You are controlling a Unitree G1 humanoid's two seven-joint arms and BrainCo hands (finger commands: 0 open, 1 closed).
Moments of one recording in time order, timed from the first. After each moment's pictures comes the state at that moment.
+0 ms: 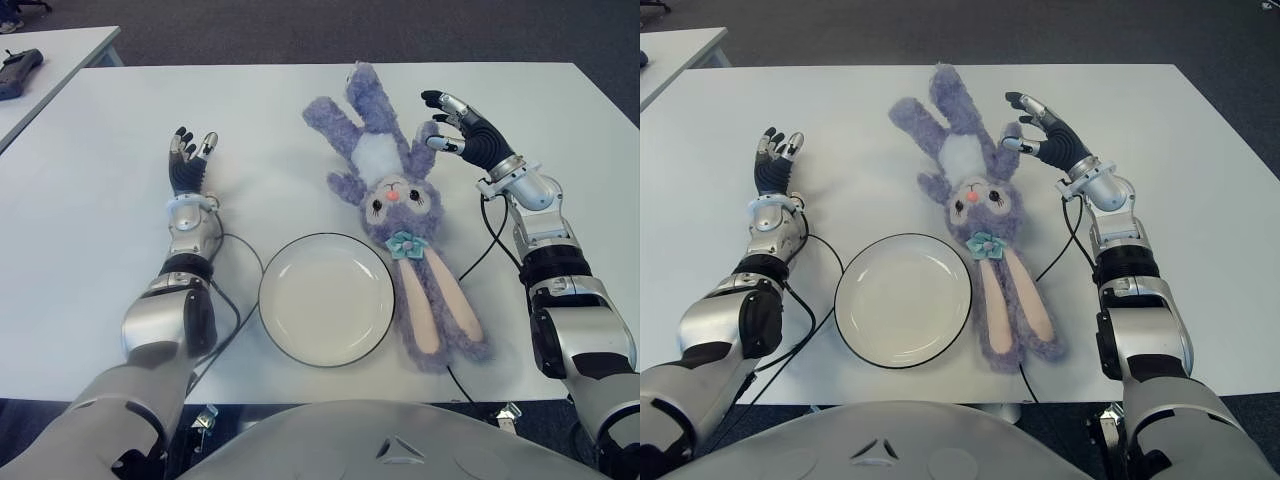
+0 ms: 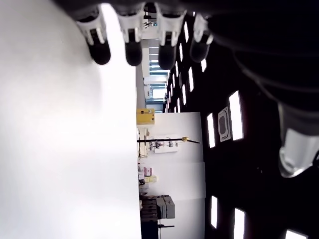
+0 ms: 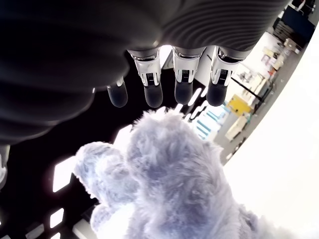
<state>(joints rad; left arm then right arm) -0.65 0.23 0.34 1.21 -0.02 -0.42 0.13 -0.63 -0.49 0.03 0.73 -0.08 -0.58 0.37</state>
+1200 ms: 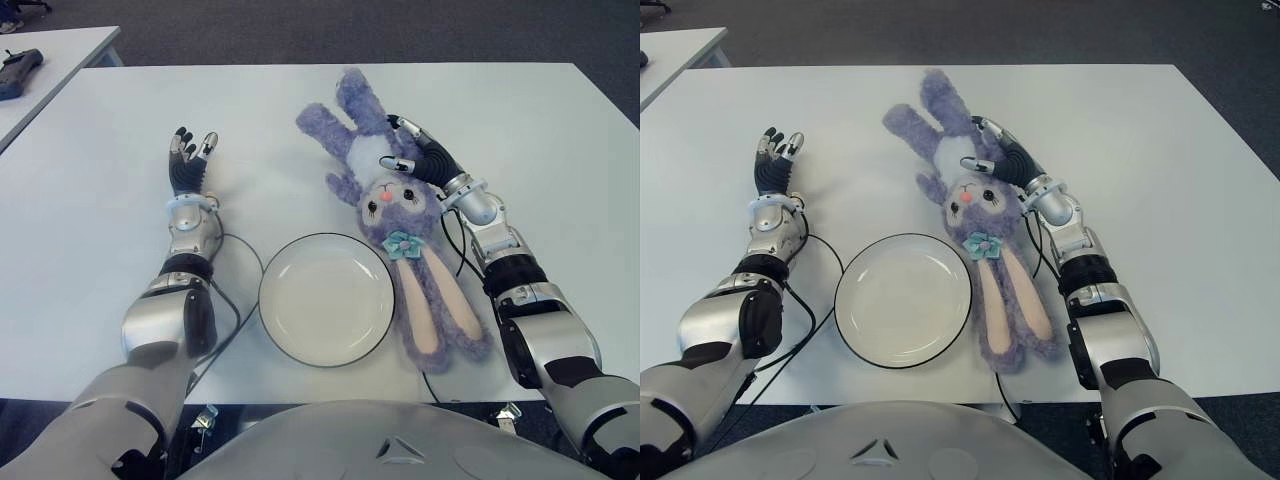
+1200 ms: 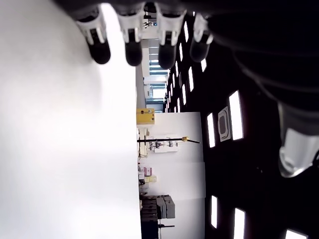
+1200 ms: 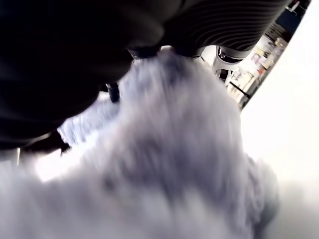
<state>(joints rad) -0.65 0.23 0.34 1.21 -0.02 -0.42 0.13 -0.61 -0.34 0.14 0.77 -0.21 -0.56 0.19</state>
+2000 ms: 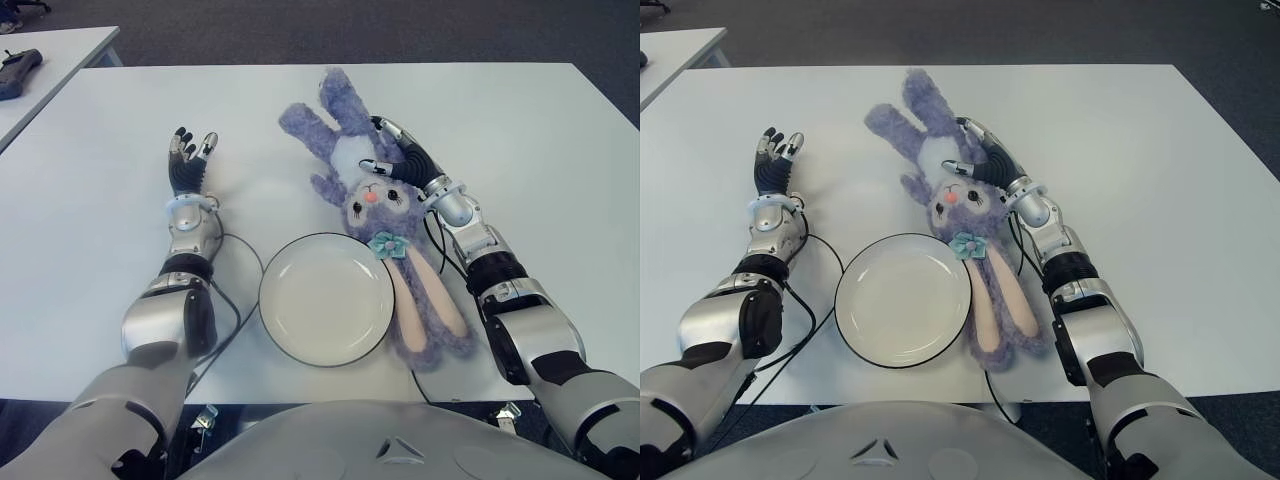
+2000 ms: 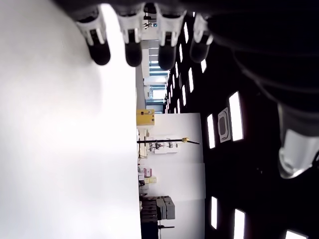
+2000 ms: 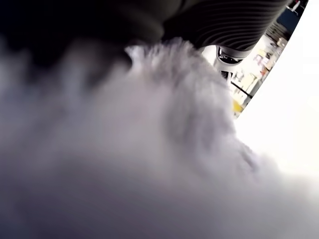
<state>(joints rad) -0.65 0.23 0.34 1.21 -0.02 -0.42 0.14 -0.63 -0.29 0.18 0.81 -0.29 -0.57 0.07</state>
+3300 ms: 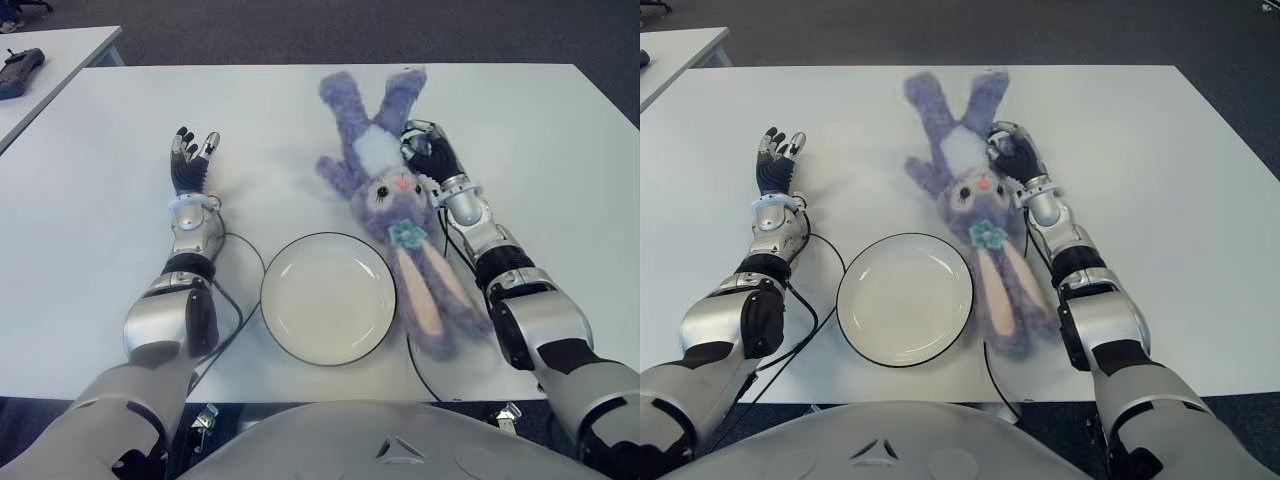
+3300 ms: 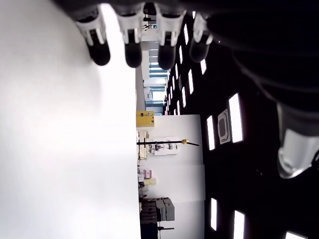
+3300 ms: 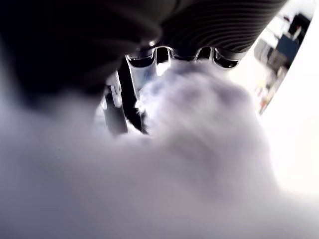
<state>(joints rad) -0.66 0.22 0.34 1.21 -0.02 -0.42 0.15 -0.71 -0.33 0.15 1.07 -0.32 -0.64 -0.16</state>
